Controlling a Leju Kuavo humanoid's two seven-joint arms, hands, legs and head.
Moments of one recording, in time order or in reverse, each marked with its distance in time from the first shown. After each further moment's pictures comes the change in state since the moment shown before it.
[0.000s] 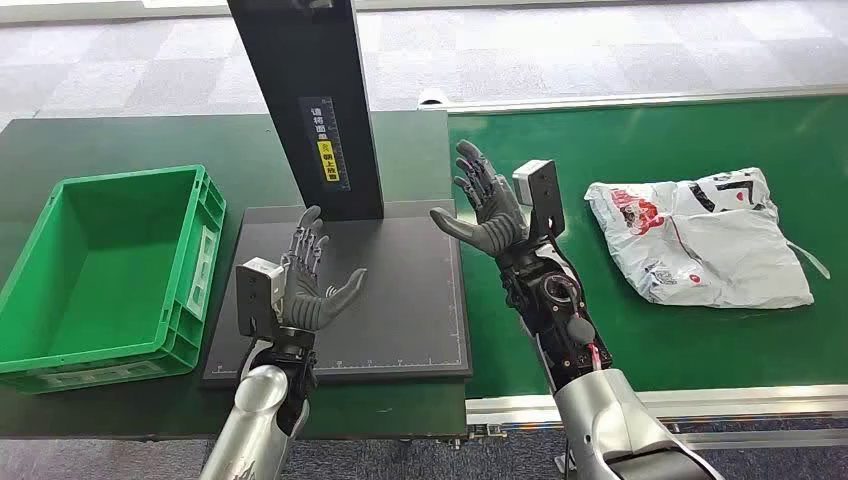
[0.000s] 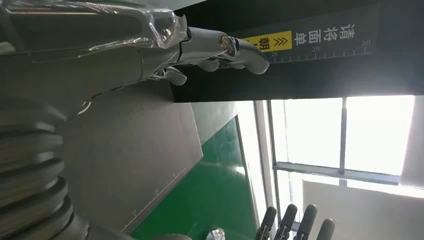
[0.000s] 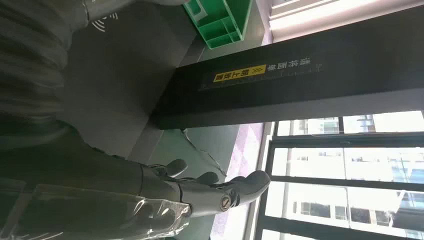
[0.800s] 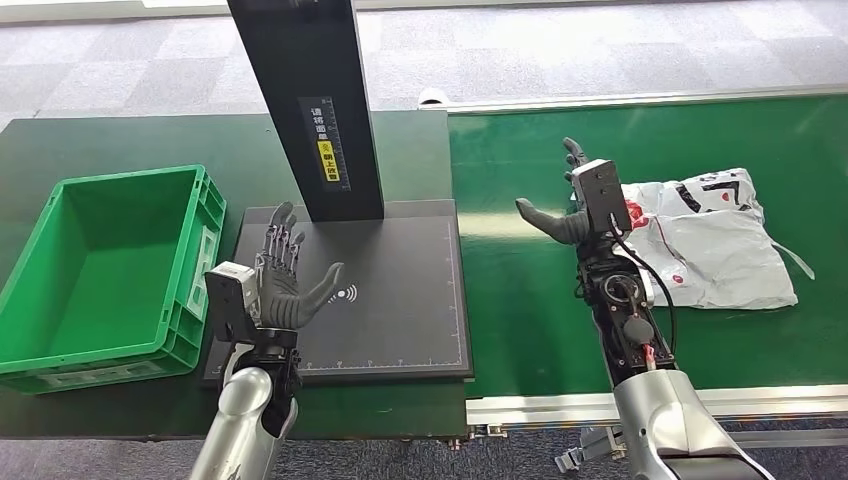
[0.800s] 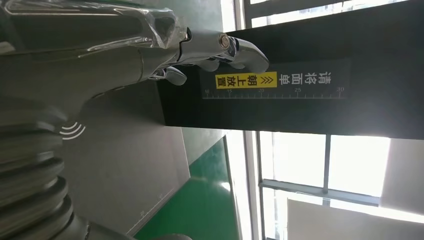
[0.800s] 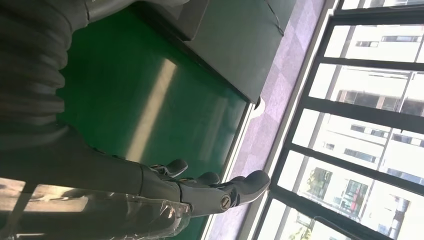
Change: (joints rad) left arm 0.025 0.020 0.024 -0.065 0.037 0.037 -0.023; right arm 0.007 -0.169 -0.091 -0.032 0.273 -0.271 0.036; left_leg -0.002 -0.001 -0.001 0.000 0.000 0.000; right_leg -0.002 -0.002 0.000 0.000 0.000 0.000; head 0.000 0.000
